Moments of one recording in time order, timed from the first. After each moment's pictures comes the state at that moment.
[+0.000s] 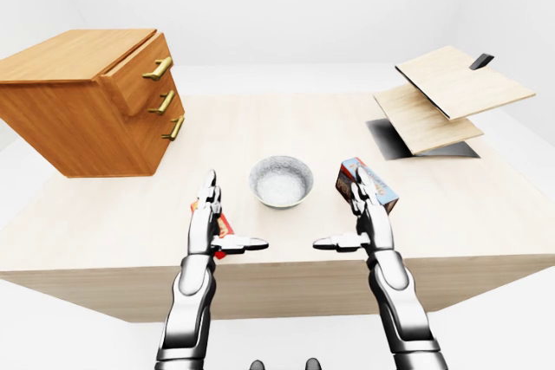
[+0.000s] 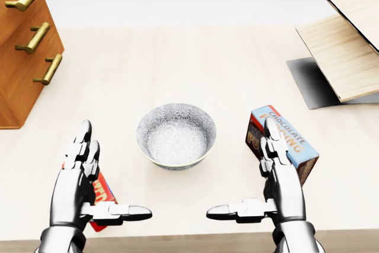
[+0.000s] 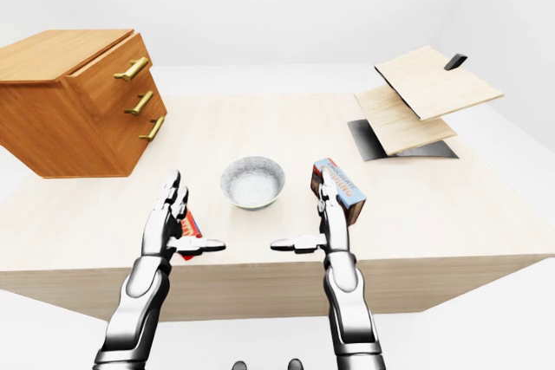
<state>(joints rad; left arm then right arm) 0.01 0.01 0.01 -0.01 -0.01 0.01 -0.02 0.01 0.00 0.00 -0.02 -0.01 0.00 0.01</state>
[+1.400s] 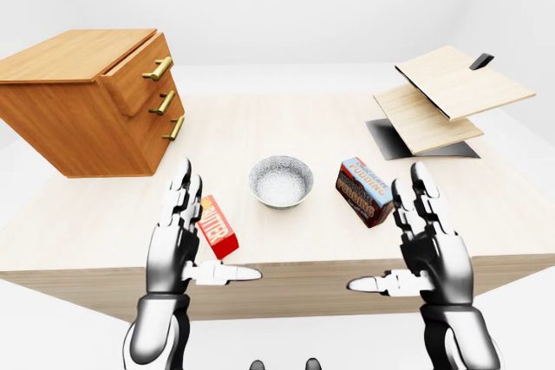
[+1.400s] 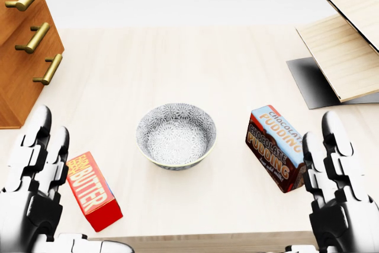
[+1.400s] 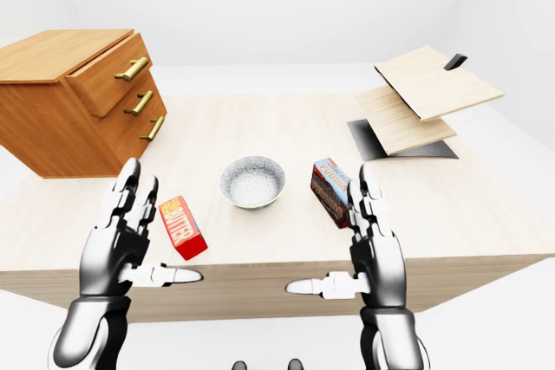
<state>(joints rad) 0.32 0.00 0.00 -0.65 -0.02 0.09 -0.12 0.43 0.02 -0.03 -0.72 0.08 0.05 0.14</state>
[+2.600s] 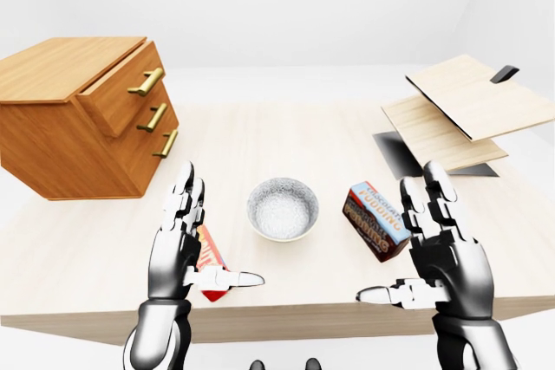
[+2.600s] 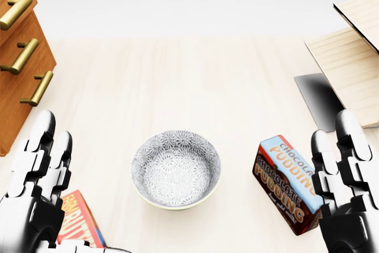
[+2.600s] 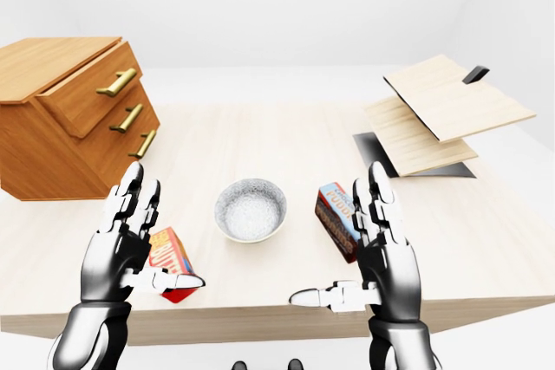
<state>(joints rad) 0.35 0.00 -0.02 -0.68 -0.01 0.09 -0.12 0.49 0.05 -0.08 -0.80 0.14 0.03 0.21</state>
